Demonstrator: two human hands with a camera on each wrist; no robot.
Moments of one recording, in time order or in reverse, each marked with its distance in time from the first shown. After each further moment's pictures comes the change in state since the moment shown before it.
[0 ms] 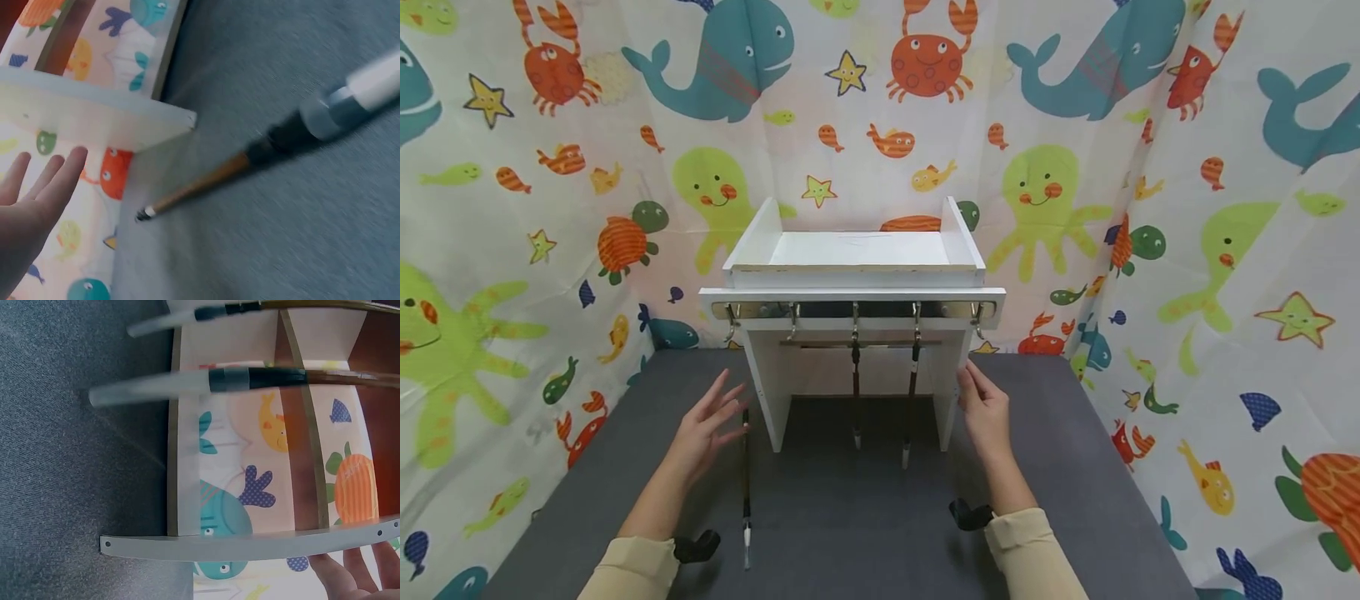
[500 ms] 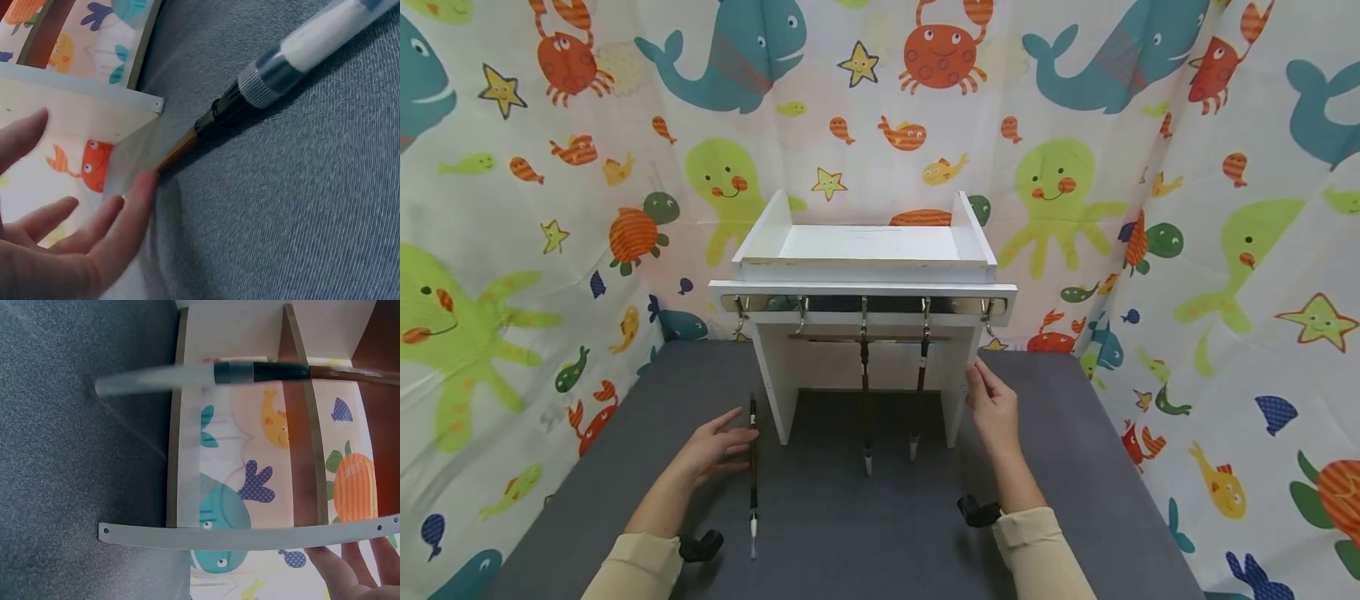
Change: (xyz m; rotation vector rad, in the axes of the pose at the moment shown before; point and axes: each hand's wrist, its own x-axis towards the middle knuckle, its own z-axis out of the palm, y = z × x) left_hand -0.011 -0.027 -0.013 0.172 0.083 -0.384; right_hand 0.002 0.000 0.000 -0.027 -0.029 -0.008
